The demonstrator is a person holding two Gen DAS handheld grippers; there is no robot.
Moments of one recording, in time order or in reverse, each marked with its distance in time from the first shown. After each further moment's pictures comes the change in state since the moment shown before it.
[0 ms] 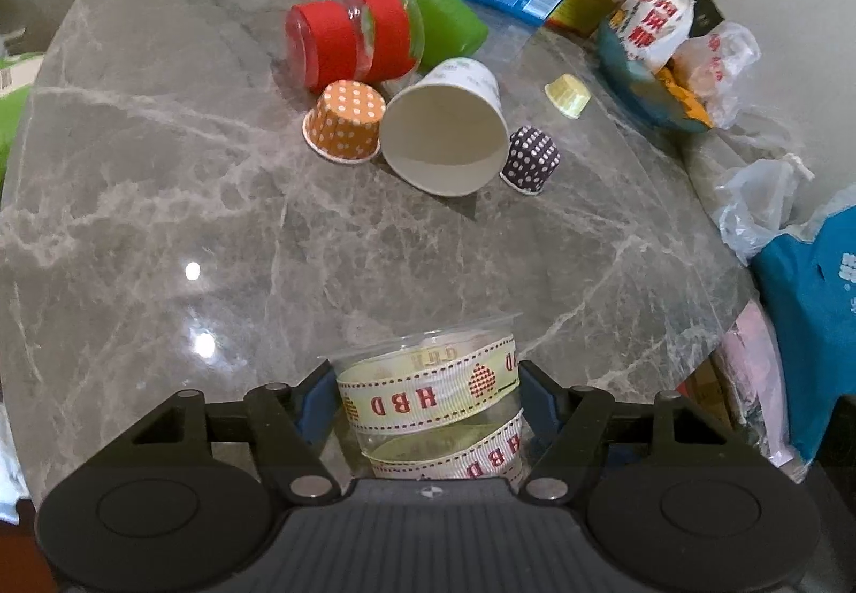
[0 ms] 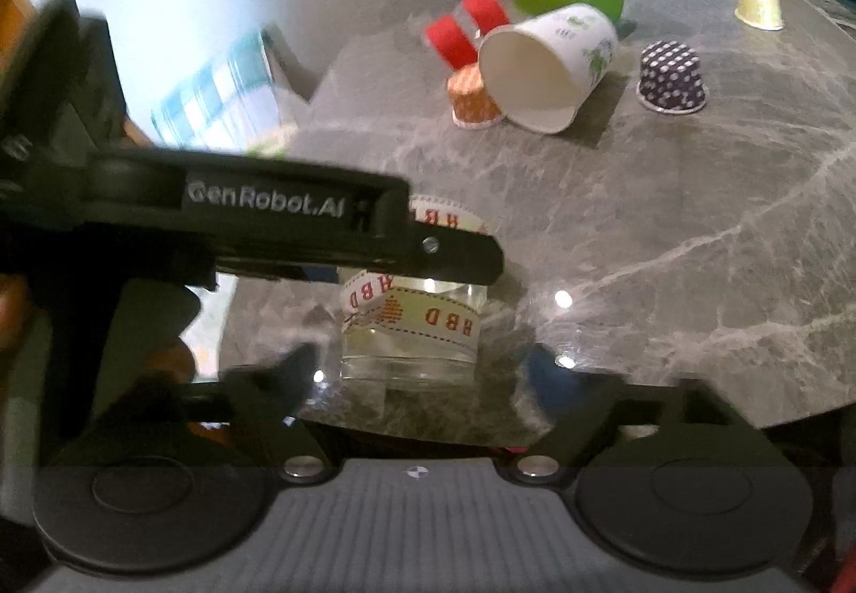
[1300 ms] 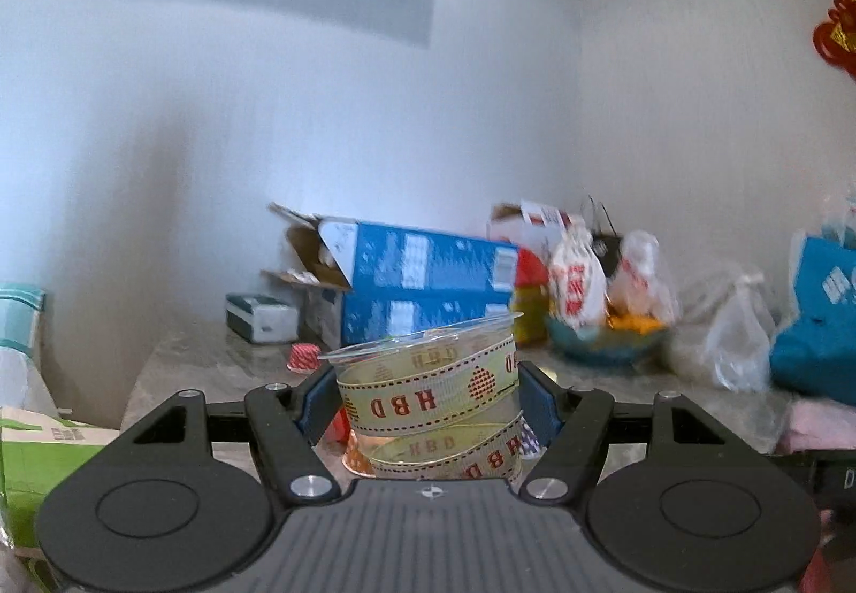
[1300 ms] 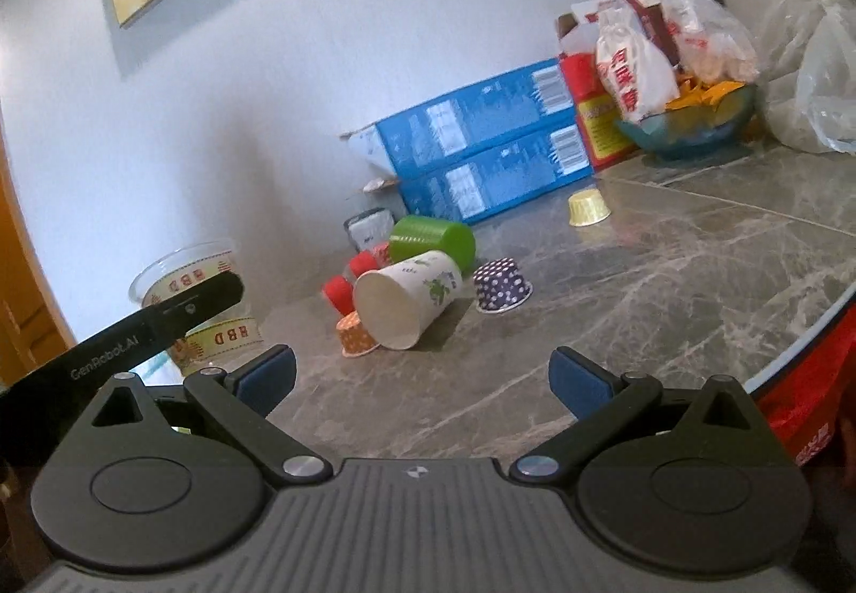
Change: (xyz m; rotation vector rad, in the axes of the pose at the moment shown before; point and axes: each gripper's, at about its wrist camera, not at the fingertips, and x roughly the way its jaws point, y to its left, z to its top) left arm -0.051 -0.019 -0.096 0.380 -0.983 0.103; right arm -0.057 -0.030 -0.080 0.077 -0.716 -0.167
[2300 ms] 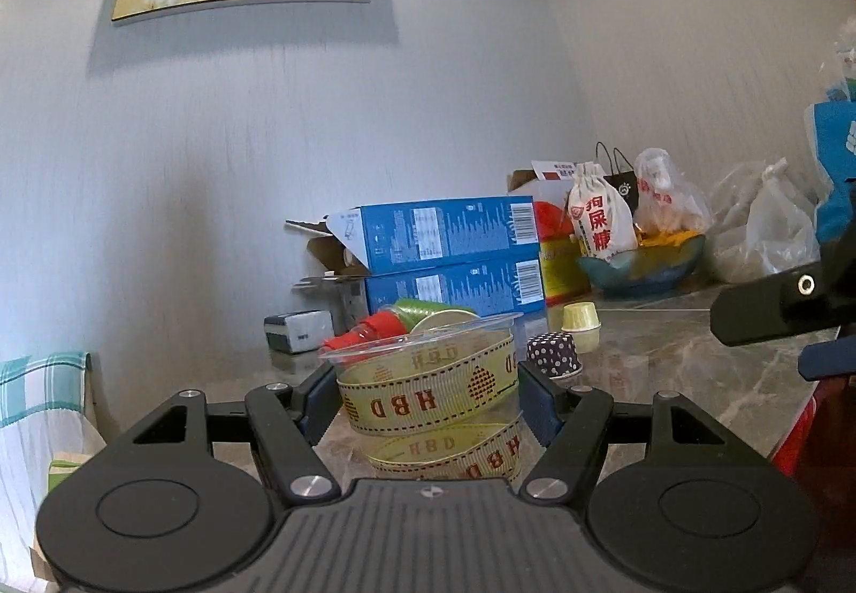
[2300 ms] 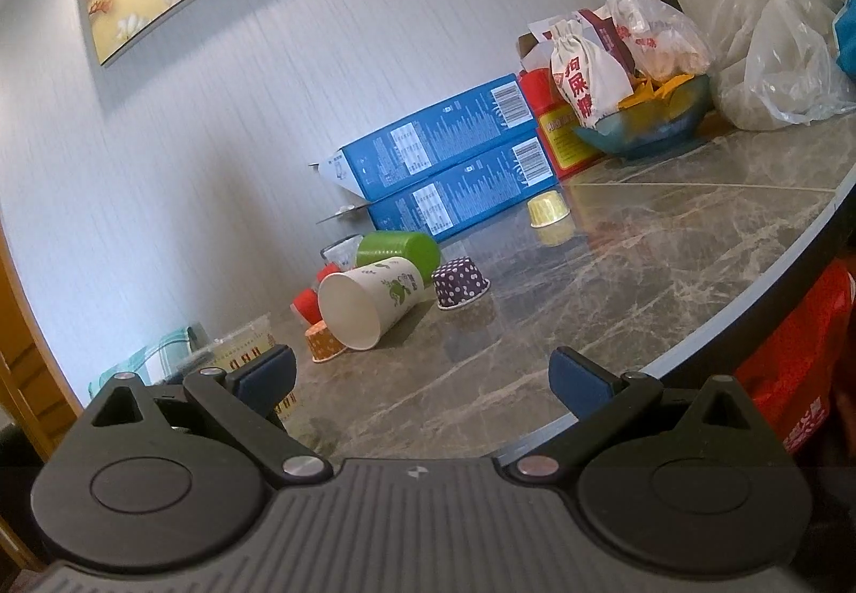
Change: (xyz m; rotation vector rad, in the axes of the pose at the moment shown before) left arm 0.011 -0.042 -0.065 0.246 -0.012 0.119; right arm -0.010 -0.021 -0.024 0.051 -0.072 -0.027
